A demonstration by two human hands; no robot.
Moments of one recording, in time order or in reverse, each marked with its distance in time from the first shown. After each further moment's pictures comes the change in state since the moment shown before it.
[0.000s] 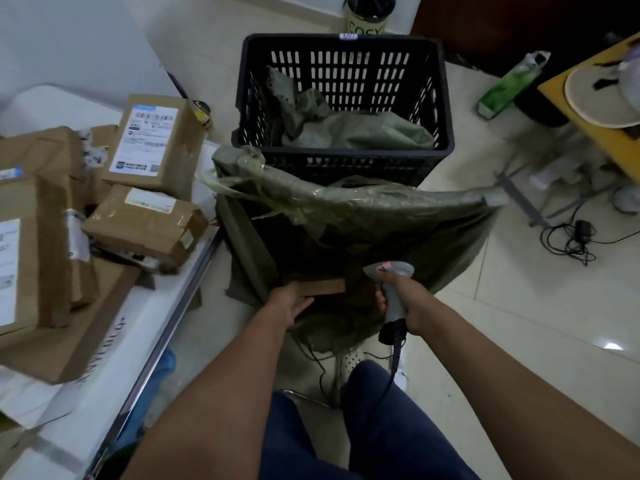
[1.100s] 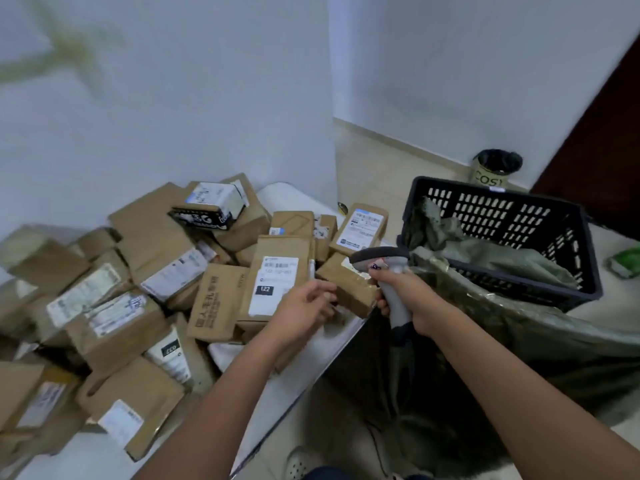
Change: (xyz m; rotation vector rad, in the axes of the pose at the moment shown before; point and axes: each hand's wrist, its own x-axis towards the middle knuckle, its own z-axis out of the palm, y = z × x) left_hand -0.215 0.128 -0.236 0.462 0.002 0.922; right_hand -0.185 -0.015 0.267 -0.463 -0.438 -0.518
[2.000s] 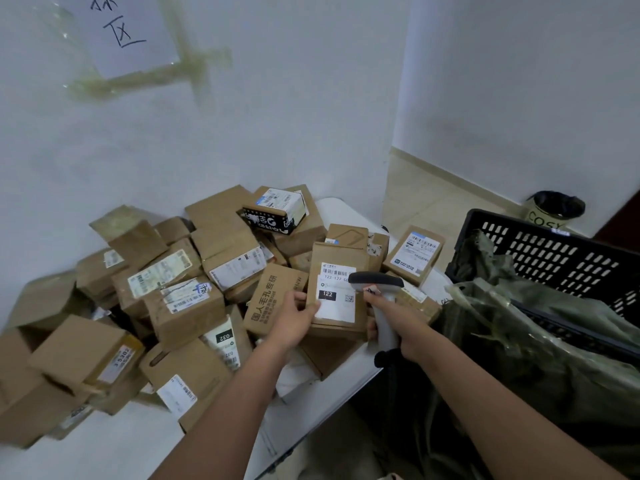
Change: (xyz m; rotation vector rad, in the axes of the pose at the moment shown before) left_hand -0.016 -0.049 -0.084 -0.088 0.370 -0.218; right_hand 0.023 0.032 0.100 -0.007 -0.061 0.032
